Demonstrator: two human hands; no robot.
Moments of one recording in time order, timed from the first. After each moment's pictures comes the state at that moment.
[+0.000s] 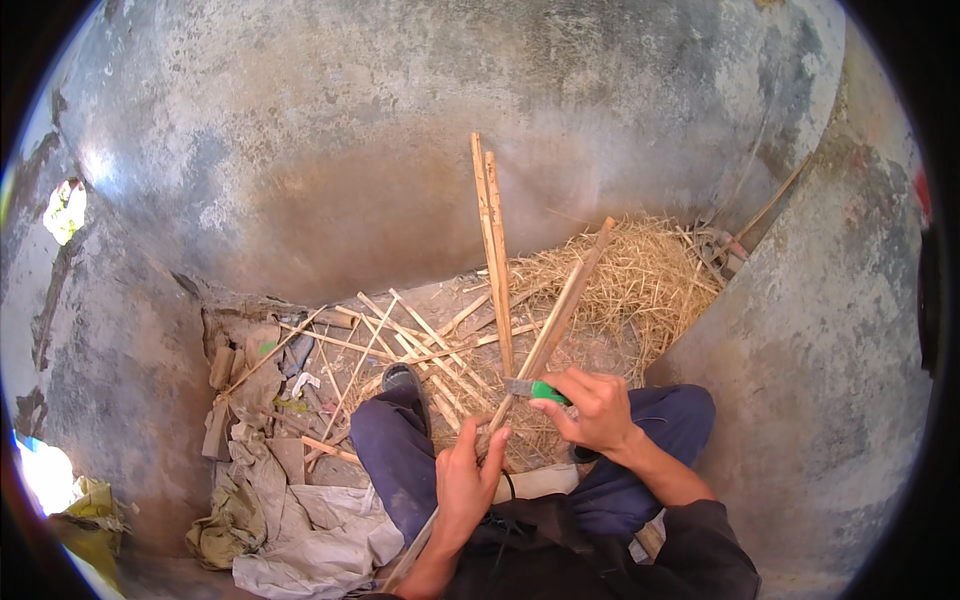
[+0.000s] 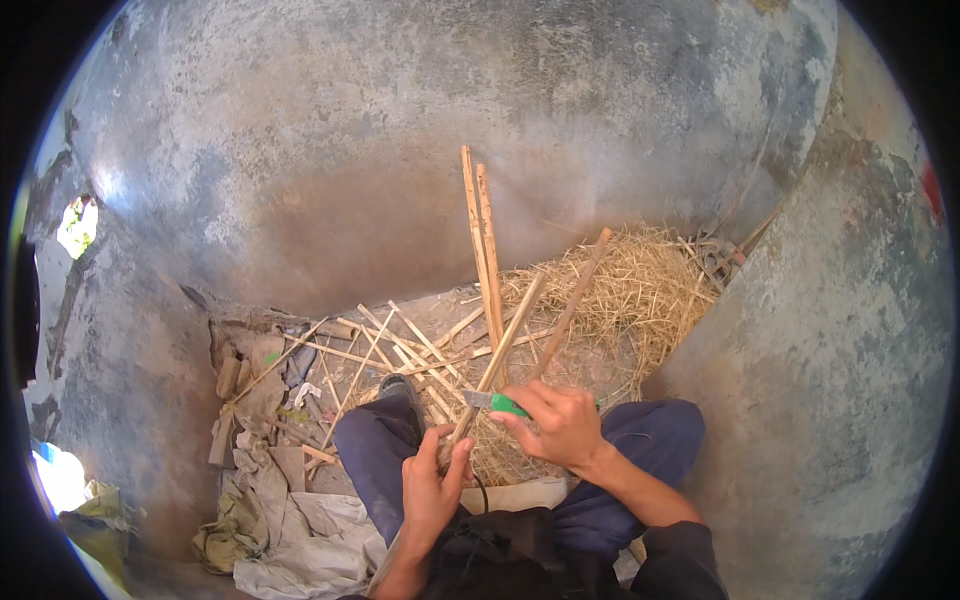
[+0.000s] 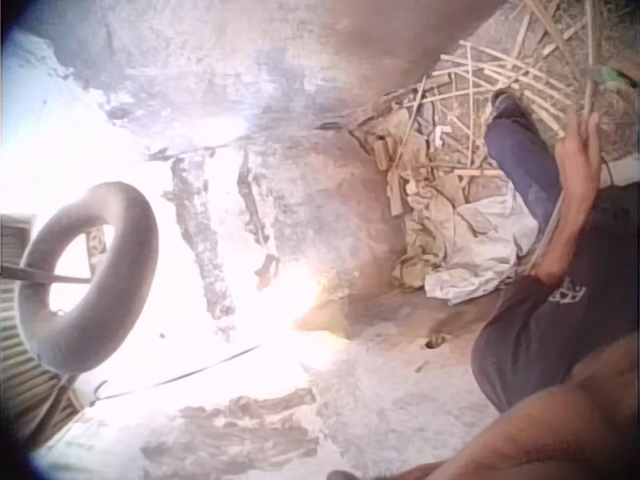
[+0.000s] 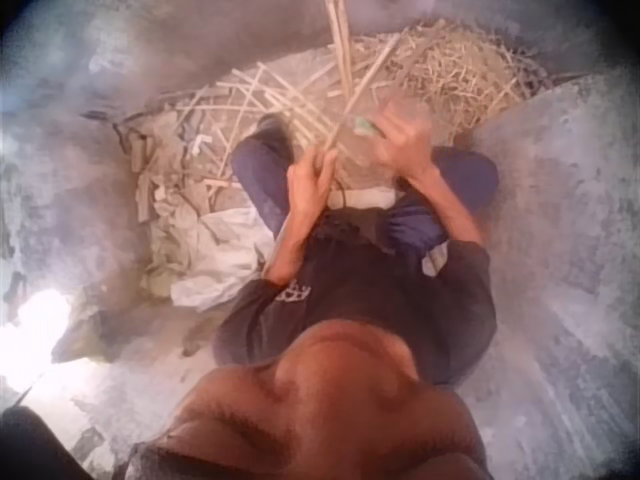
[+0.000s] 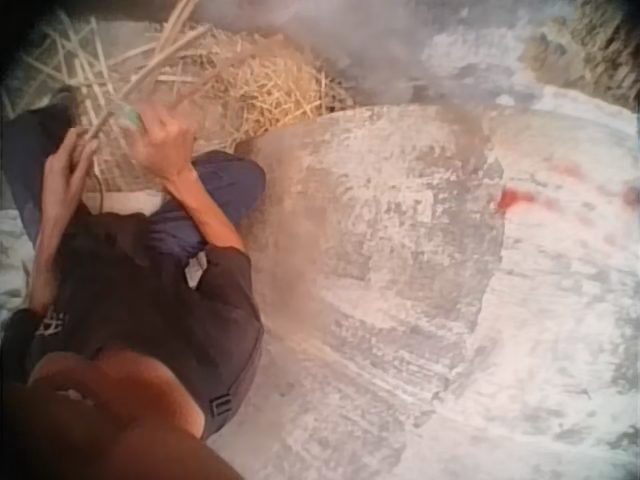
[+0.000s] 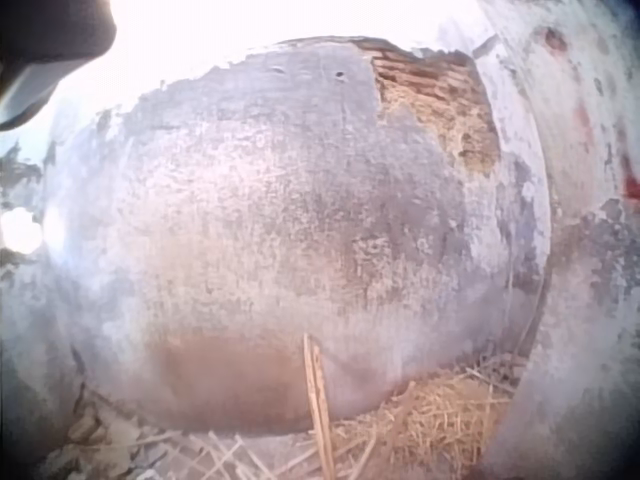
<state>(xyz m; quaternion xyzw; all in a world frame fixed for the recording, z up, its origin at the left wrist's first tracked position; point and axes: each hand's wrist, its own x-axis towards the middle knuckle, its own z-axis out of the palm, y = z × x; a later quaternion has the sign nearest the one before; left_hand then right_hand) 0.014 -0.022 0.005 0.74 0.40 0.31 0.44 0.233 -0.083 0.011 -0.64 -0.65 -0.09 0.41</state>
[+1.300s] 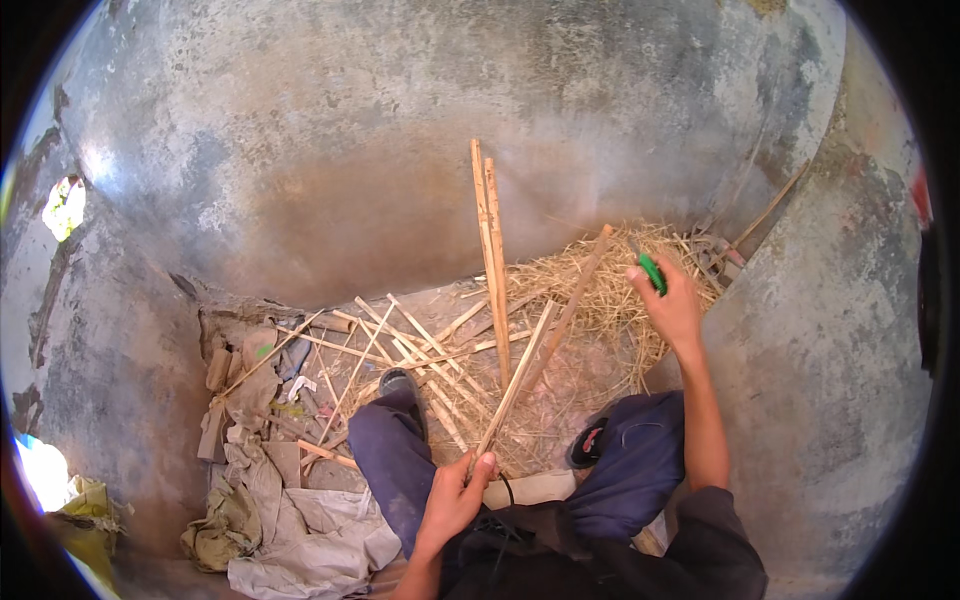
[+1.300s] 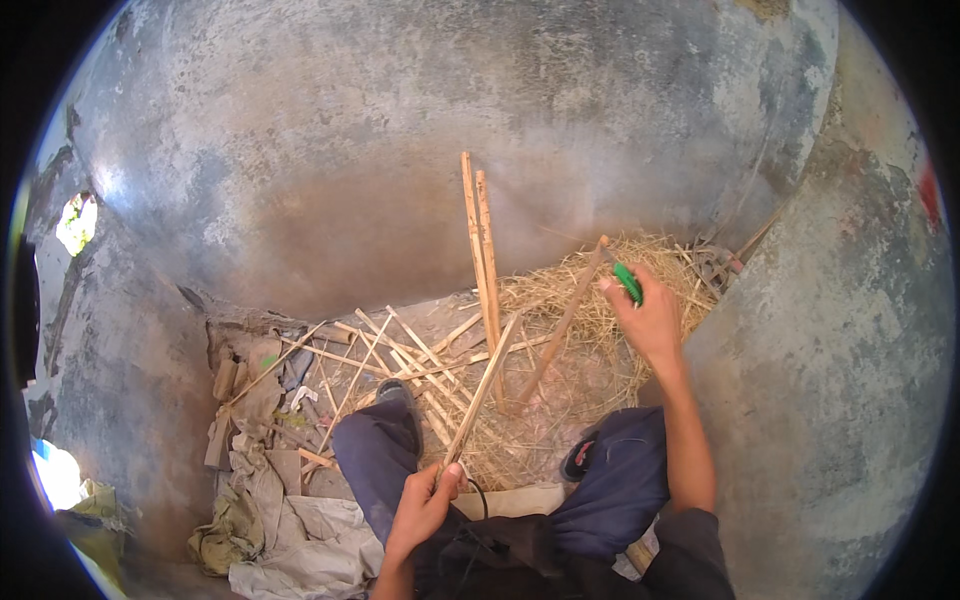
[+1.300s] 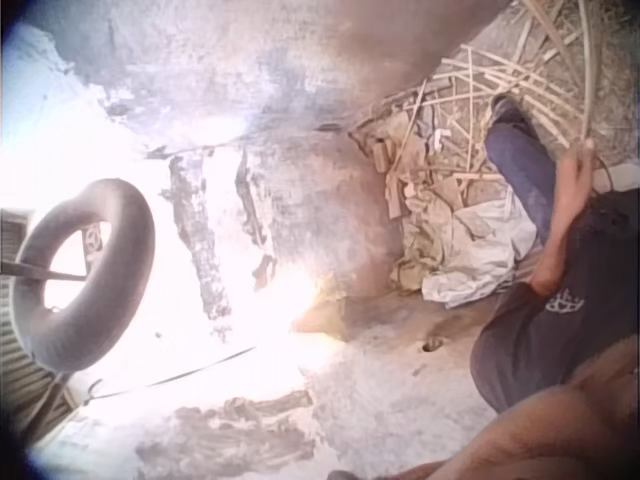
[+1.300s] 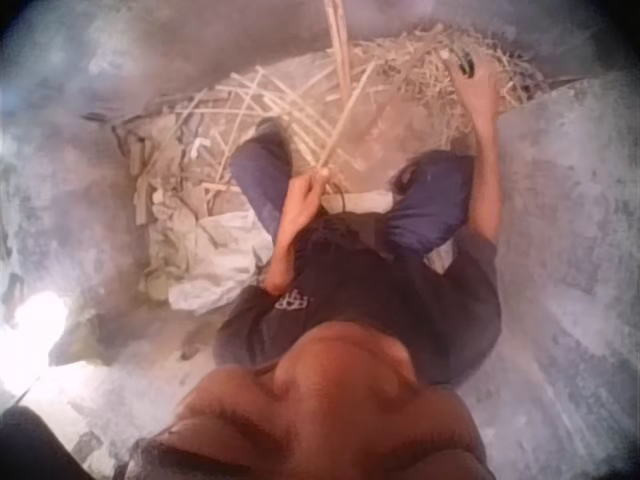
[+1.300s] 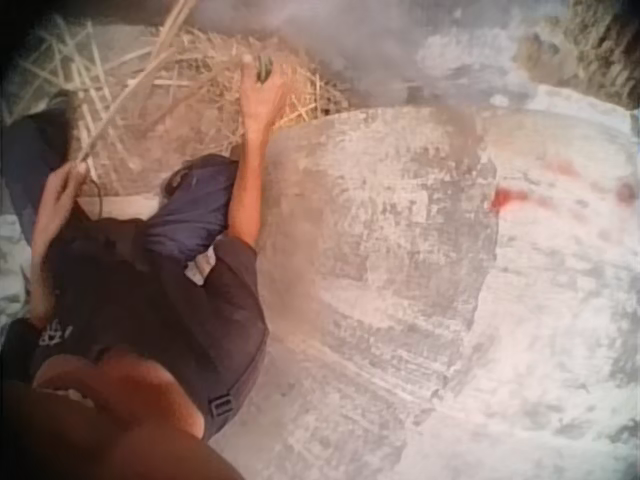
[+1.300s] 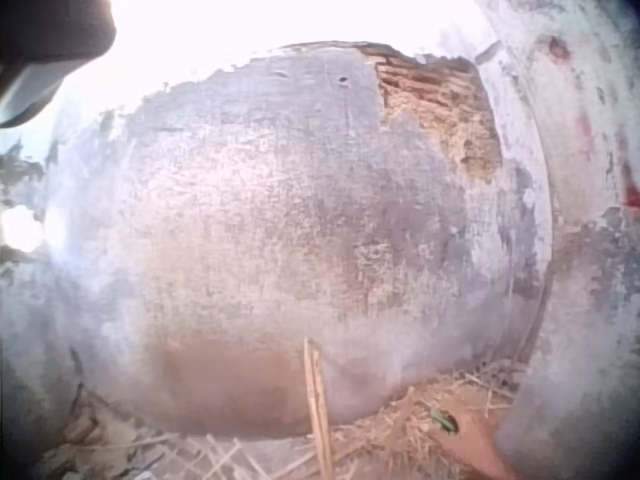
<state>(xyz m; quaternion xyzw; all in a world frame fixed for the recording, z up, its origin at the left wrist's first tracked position) -0.024 -0.016 -0.039 0.71 0.37 0.21 0.55 0.387 -0.058 0.043 -0.79 -0.43 -0.09 0.42</state>
